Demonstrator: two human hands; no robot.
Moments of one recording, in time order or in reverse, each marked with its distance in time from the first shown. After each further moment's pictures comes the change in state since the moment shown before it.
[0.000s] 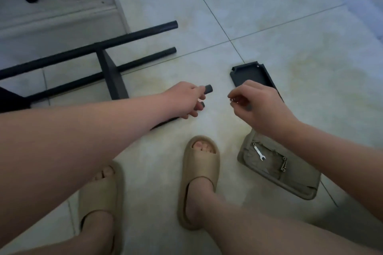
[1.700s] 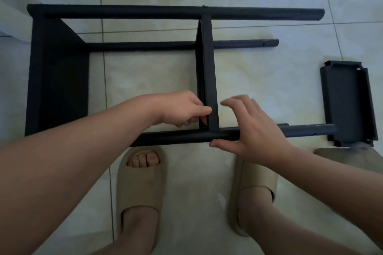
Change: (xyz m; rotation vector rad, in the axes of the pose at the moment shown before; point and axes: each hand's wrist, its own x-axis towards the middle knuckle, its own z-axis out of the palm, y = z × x) left_hand -0.011 -0.205 -0.116 -0.099 -0.267 -0.061; right_hand 0.041 -0.098 0.194 -0.123 -0.434 -0.209
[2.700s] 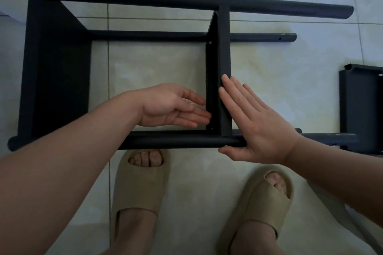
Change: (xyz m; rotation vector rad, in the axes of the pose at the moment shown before) left_hand 0.005 -0.051 -0.027 -0.766 -0.162 -0.024; right_hand 0.030 0.019 0.013 -0.172 -0.040 -0.381
